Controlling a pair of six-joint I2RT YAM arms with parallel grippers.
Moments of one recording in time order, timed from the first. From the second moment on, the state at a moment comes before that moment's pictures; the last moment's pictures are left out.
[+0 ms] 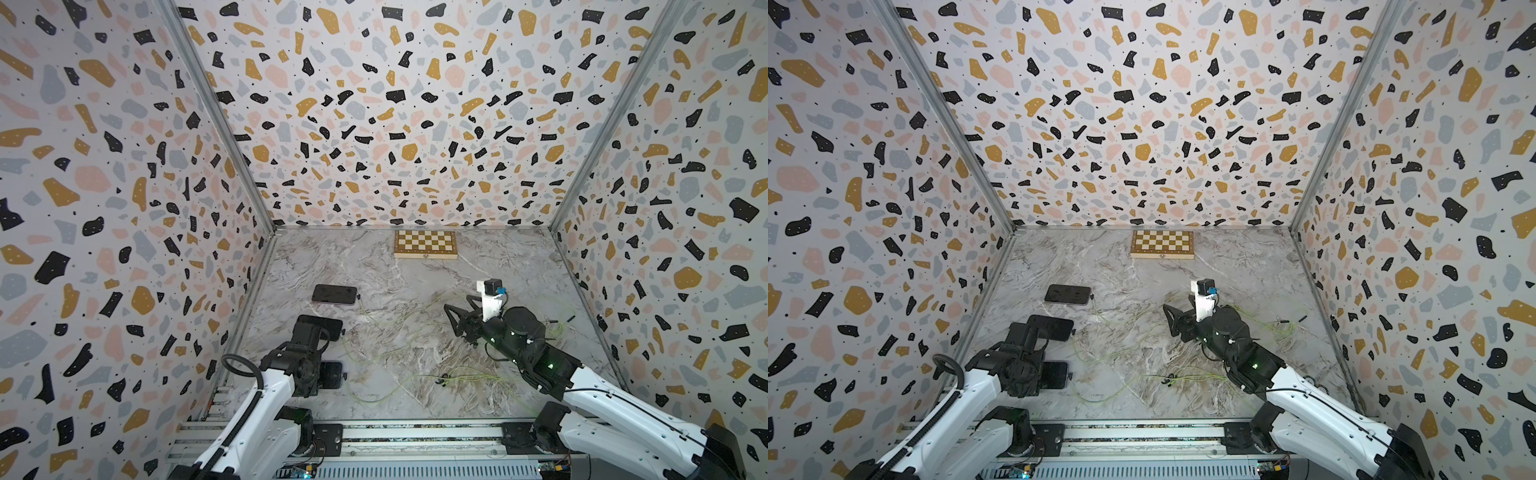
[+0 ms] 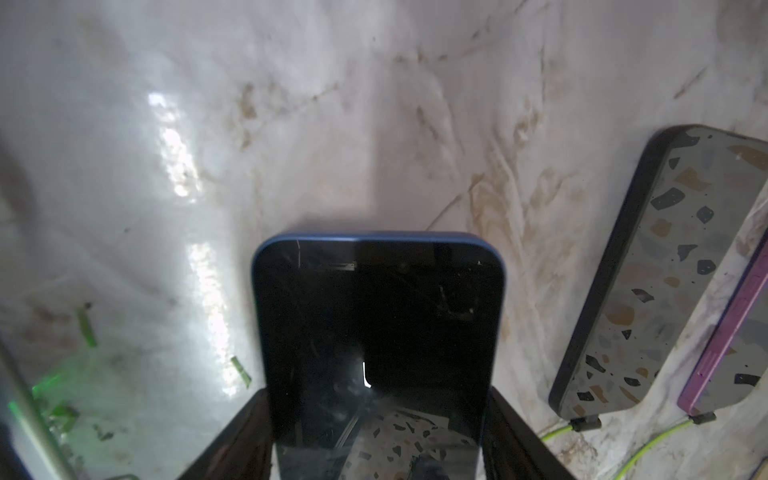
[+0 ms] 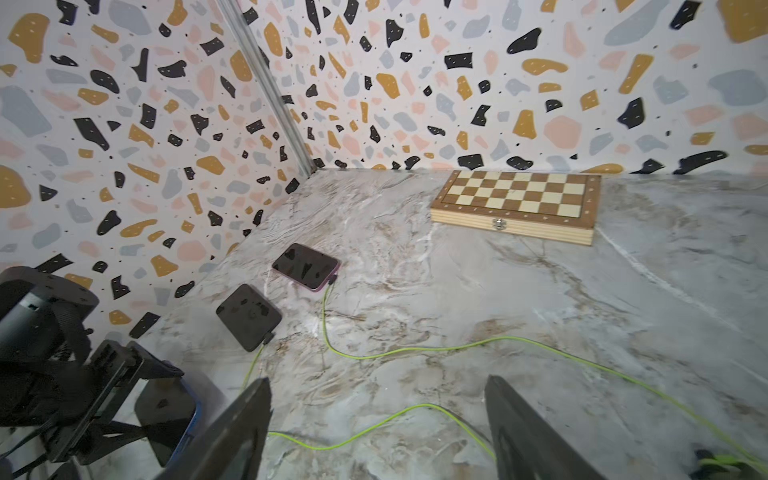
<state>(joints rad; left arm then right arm) -0.15 0.87 0.44 -0.88 -0.14 -1.72 0.80 0.82 0.55 0.04 0.15 0.32</state>
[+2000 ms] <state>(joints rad) -0.13 1.39 0.37 0.50 -0.42 -0.03 0.06 1.48 0.17 1.07 0.03 -0.05</state>
